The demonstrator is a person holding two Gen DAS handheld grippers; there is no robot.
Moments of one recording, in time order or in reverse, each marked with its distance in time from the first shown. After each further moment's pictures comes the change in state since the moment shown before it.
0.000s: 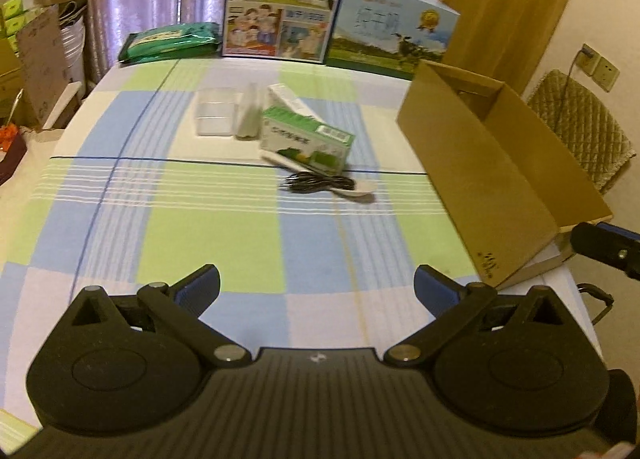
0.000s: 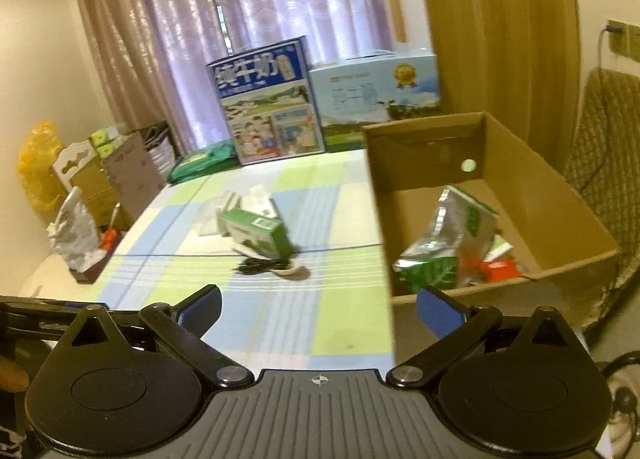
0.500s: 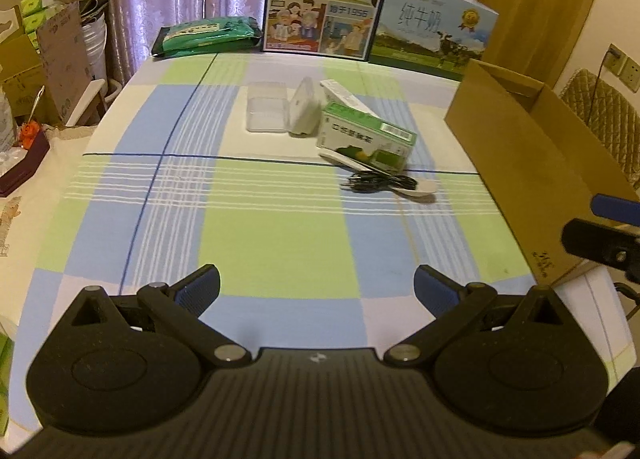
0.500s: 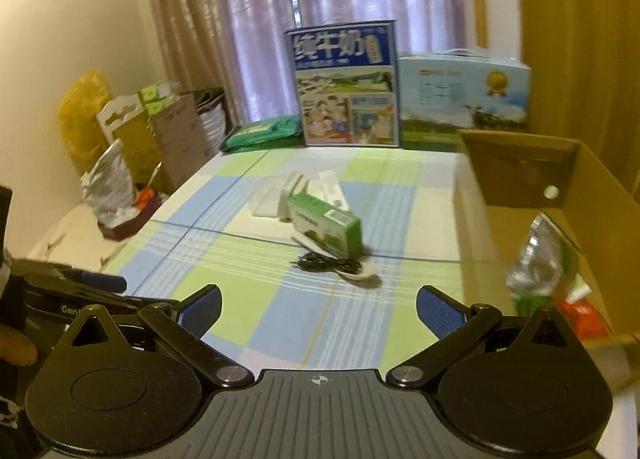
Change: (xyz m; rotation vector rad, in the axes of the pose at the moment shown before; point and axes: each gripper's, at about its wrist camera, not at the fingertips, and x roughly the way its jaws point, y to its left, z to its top) left arm 0.015 0.049 0.003 0.000 0.006 0.061; right arm 0.062 0.057 0.002 -0.183 0.047 0.105
